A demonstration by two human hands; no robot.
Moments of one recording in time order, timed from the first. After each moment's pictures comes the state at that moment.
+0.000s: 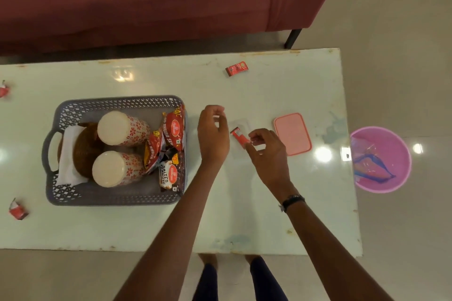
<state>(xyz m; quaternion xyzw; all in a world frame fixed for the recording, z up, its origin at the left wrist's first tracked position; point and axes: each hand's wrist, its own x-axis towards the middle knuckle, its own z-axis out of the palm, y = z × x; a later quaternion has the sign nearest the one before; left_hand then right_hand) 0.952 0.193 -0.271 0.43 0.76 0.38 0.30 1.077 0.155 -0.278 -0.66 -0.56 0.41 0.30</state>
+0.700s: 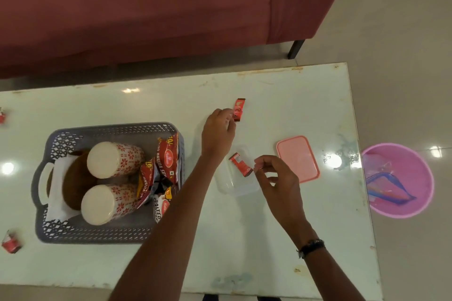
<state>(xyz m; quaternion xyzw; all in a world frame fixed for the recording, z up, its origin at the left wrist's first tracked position) 0.949 0.268 -0.321 0.61 0.73 0.20 0.24 1.098 0.160 -0.279 -0.64 -0.50 0.49 0.32</state>
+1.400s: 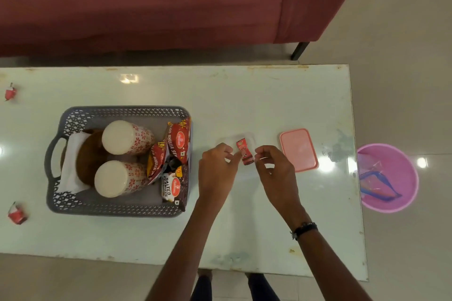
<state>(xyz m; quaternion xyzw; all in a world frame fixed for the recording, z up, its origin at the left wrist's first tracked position) 0.950 0.158 -0.252 0.47 0.80 0.18 0.33 1.080 0.151 -0.258 -0.64 -0.52 0.48 0.29</state>
